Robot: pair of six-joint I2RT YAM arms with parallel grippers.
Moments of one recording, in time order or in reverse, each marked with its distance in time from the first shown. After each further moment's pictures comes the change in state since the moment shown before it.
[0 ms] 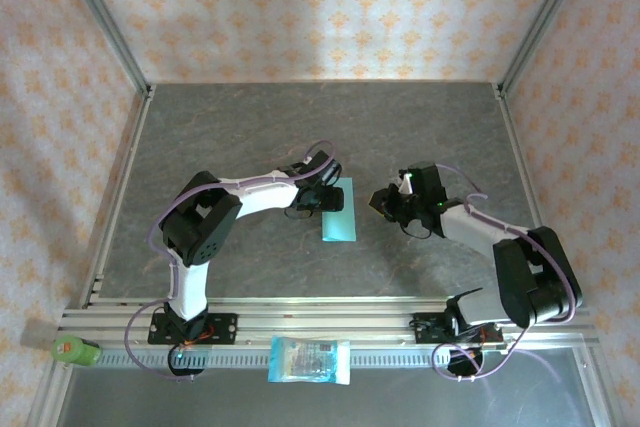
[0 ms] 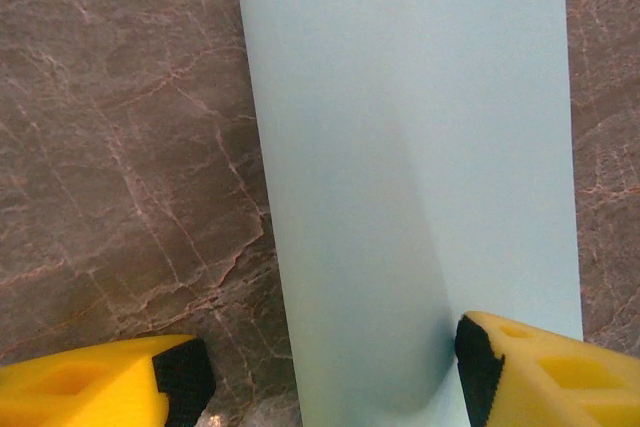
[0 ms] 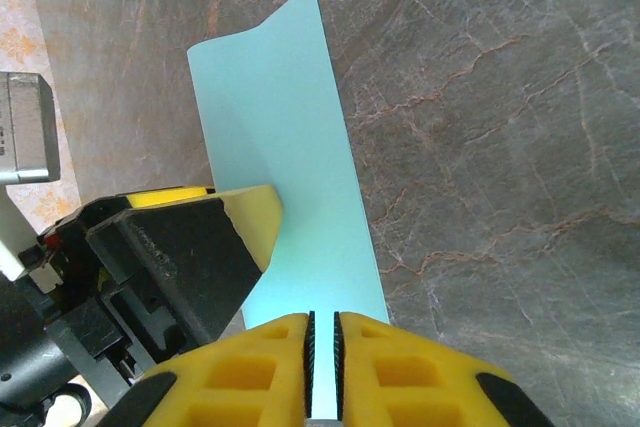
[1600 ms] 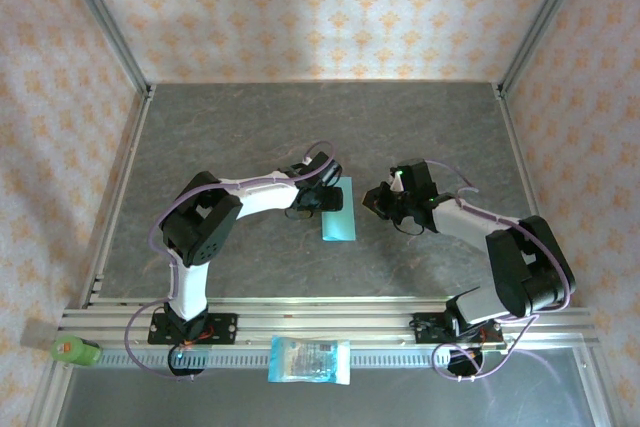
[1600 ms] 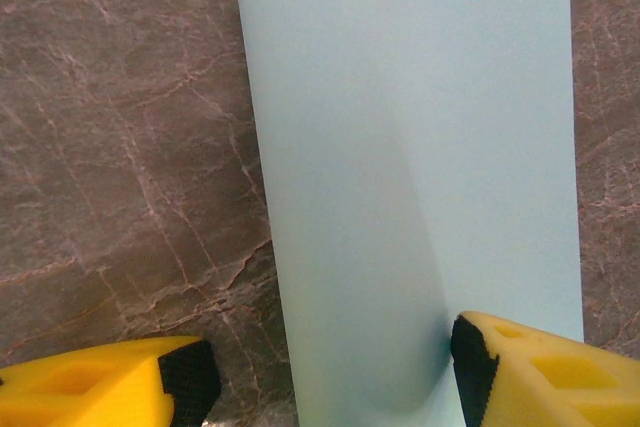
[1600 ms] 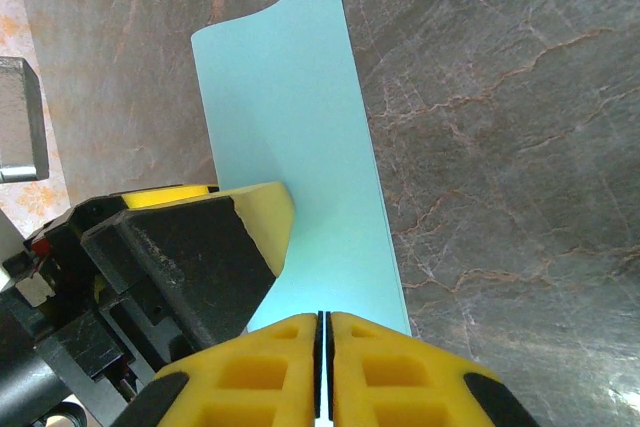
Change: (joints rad) left arm -0.003 0.001 -0.009 0.010 -0.018 -0.031; right arm 0.052 0.059 0.050 -0.002 0.026 0.000
